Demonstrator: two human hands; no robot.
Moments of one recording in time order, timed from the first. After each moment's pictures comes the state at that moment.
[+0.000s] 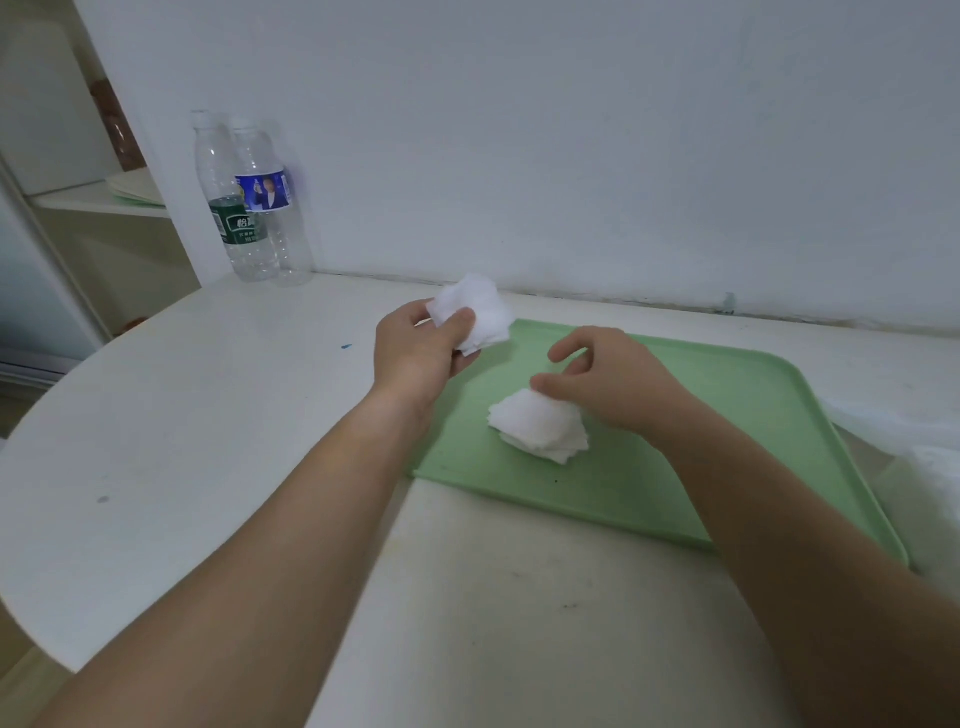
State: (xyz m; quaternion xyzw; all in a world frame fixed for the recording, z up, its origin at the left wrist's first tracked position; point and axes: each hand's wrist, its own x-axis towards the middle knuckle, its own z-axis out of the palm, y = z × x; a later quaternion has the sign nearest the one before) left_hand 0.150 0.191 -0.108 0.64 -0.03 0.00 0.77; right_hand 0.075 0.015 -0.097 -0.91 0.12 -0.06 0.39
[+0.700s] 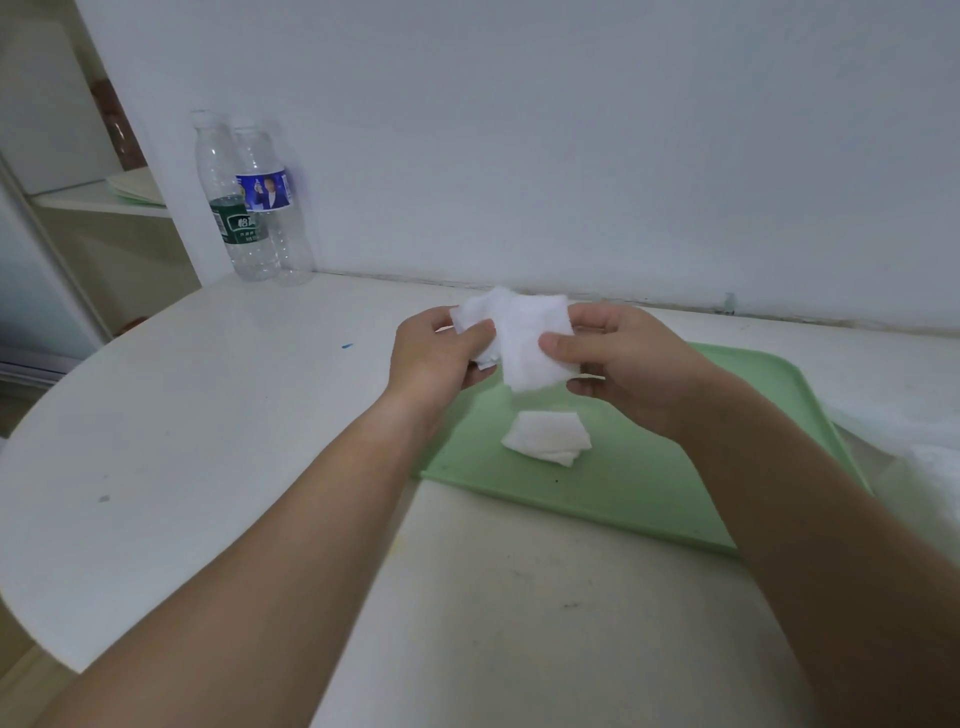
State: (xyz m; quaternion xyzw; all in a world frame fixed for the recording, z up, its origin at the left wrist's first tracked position) left_hand 0.144 0.184 -0.112 0.66 -0.07 -0.04 0.75; right_hand 0.074 0.007 -0.083 -0.75 0.03 0.00 0.66
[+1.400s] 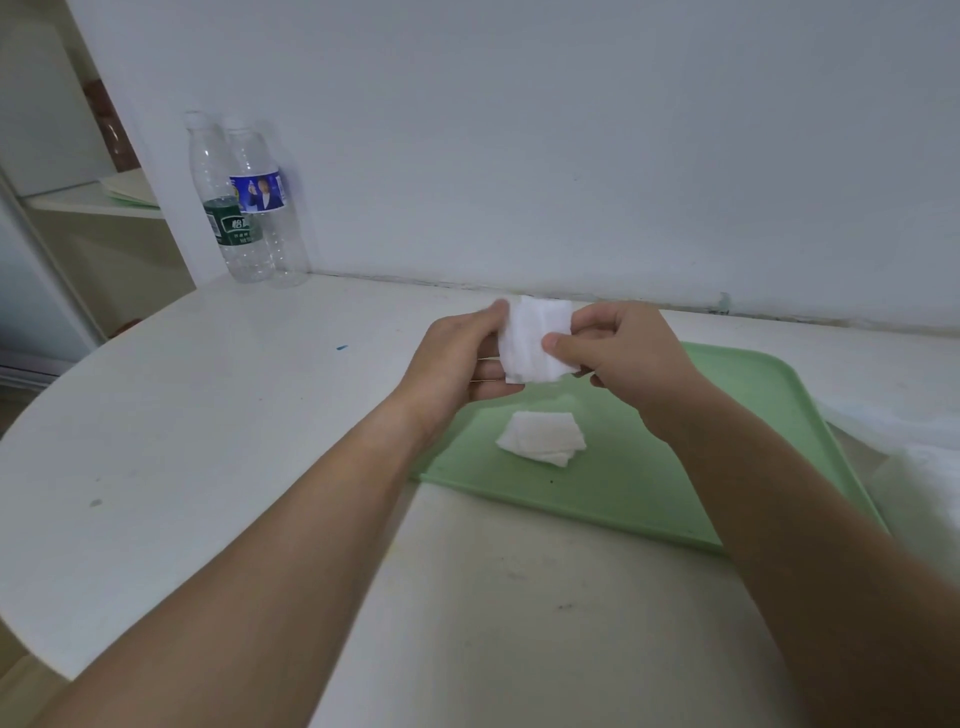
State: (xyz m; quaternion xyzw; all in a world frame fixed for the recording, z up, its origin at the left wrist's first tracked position) left_hand 0.129 0.176 -0.098 0.66 -0.15 -0.16 0.72; right_hand 0.074 0.011 -0.086 -0.80 0.10 -0.15 0.57
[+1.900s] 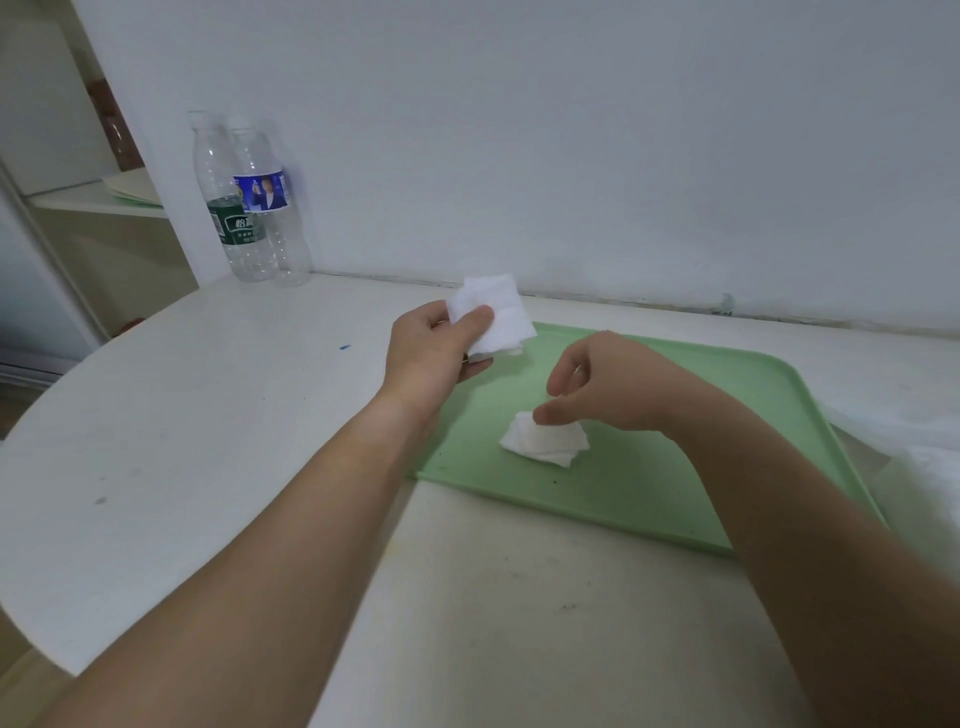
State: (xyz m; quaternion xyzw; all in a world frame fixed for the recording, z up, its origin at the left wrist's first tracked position) left_hand 0.142 0.186 -0.107 0.65 -0.09 -0.03 0.75; right_hand 0.070 0.011 -0.082 -0.95 0.07 0.03 0.30
